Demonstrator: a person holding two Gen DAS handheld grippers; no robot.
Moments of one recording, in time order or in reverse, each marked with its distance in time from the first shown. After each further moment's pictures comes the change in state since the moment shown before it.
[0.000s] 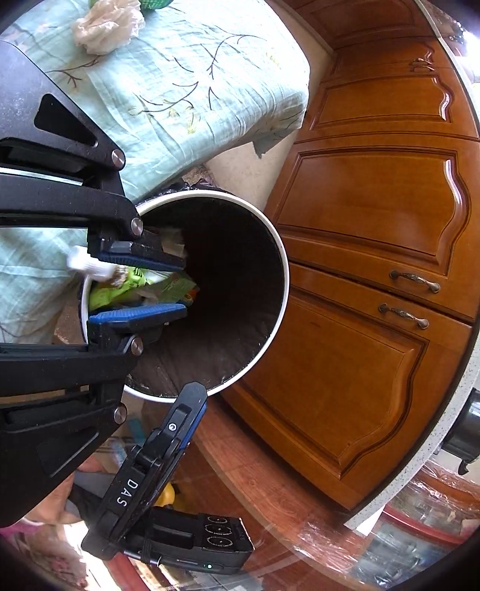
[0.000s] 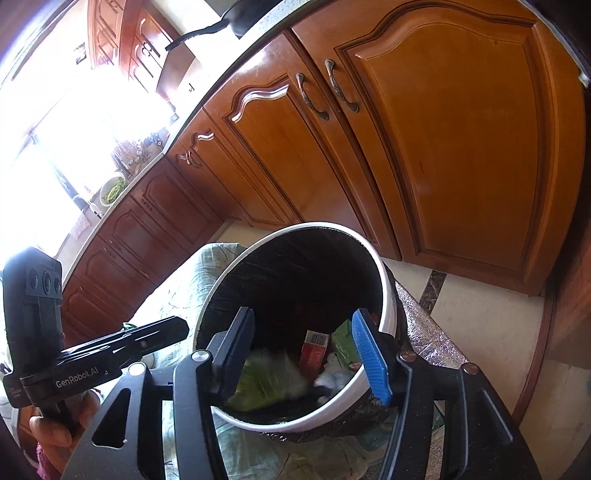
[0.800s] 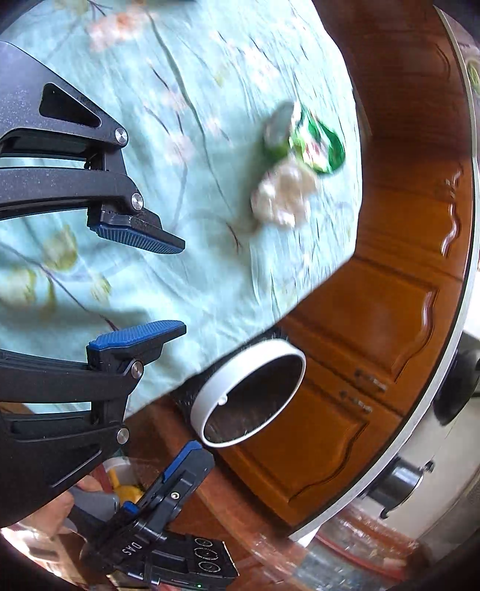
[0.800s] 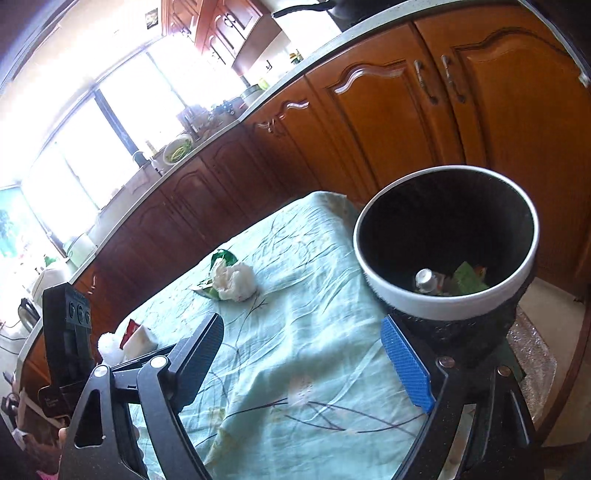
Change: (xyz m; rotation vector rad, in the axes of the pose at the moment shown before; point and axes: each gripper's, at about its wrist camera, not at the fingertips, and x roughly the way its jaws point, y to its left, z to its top) left arm -0.125 0.104 -0.155 -0.296 -0.160 0.116; right arm -0.011 0.118 -0.089 -0.172 0.047 0.189
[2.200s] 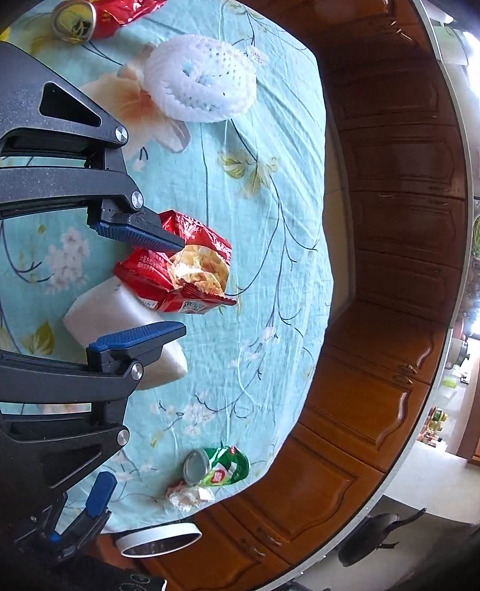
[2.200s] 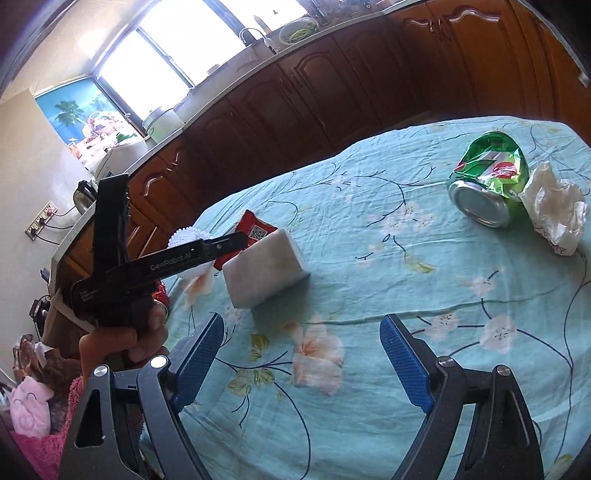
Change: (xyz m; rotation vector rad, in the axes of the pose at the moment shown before) left arm -0.102 0.270 0.016 -0.252 -0.096 0.401; right arm 0.170 0.230 -0.068 -0.271 0.393 0.340
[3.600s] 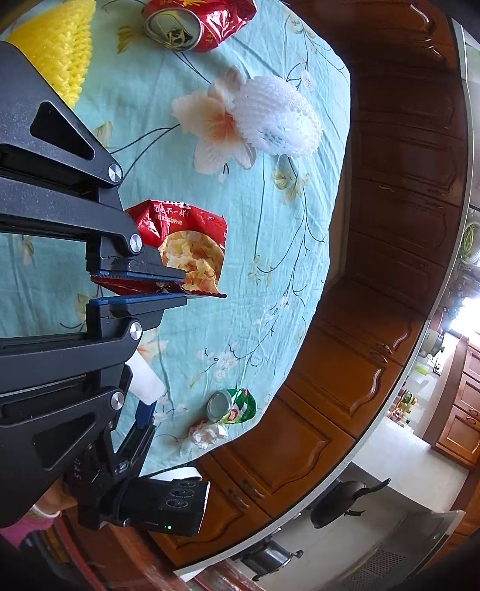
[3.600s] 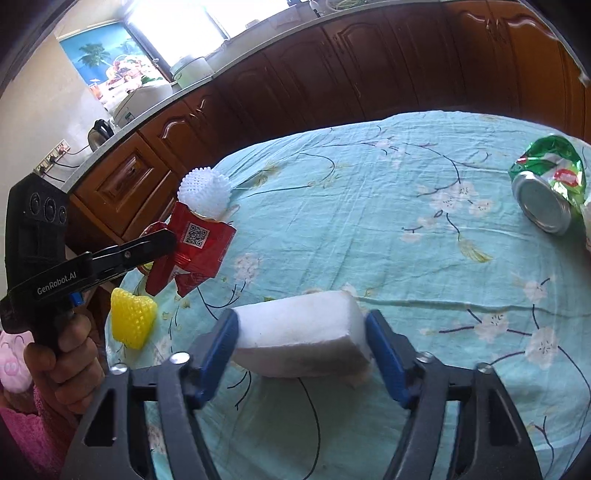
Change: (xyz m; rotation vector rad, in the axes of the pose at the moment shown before) left arm -0.085 0.017 -0.061 -0.096 -0.080 -0.163; right arm 0.028 0.018 -0.008 -0.161 0.149 0.027
